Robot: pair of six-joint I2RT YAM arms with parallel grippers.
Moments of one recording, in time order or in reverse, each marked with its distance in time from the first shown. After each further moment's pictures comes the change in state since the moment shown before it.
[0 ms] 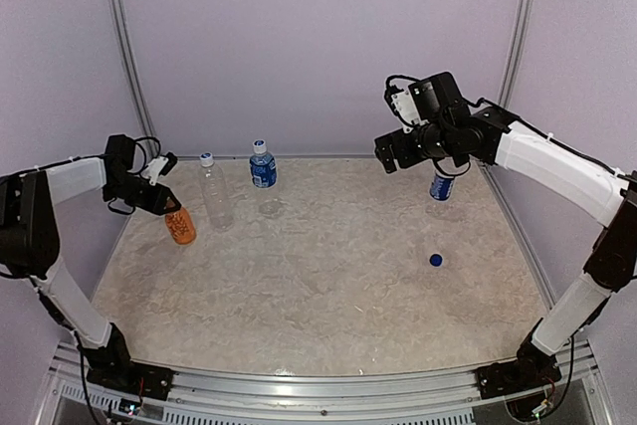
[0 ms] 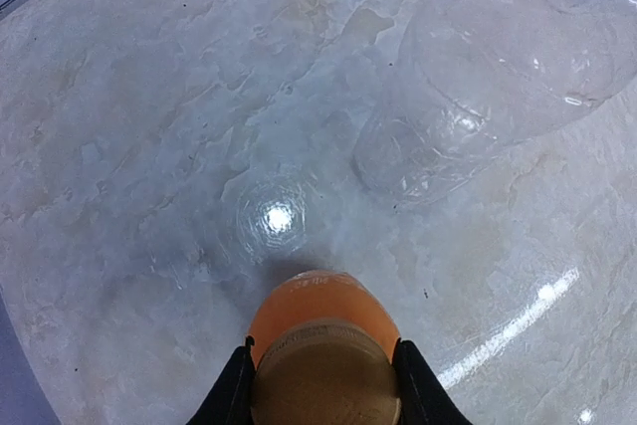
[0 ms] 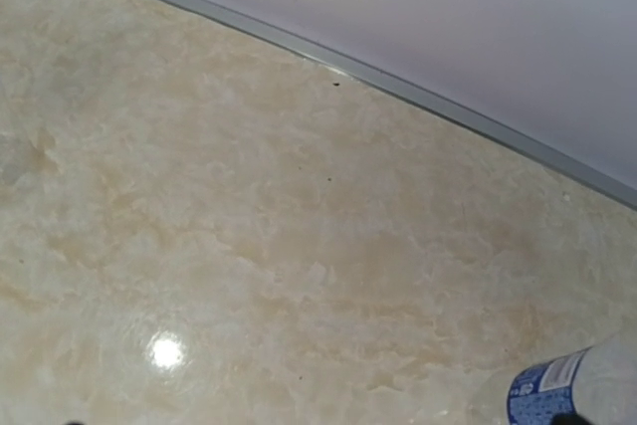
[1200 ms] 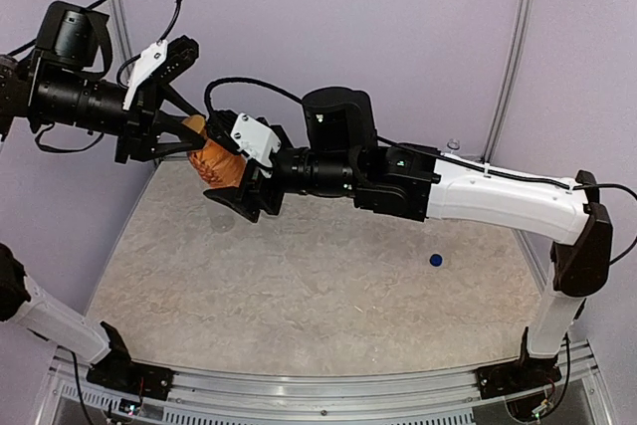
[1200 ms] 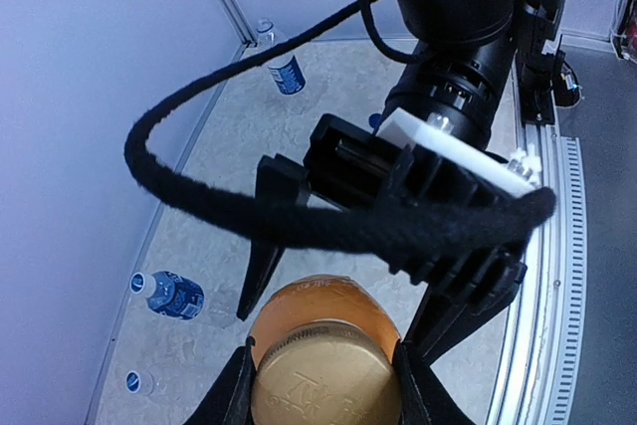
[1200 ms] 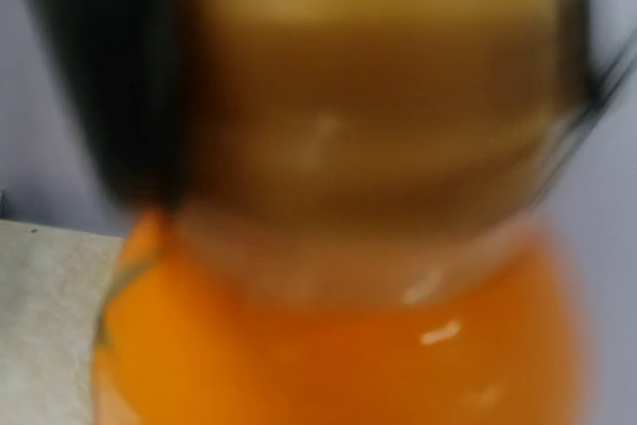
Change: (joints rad) left arm -0.912 -0.286 0.943 -0.801 -0.174 0.064; right arm 0.517 0.217 0.203 0.502 -0.386 -0.472
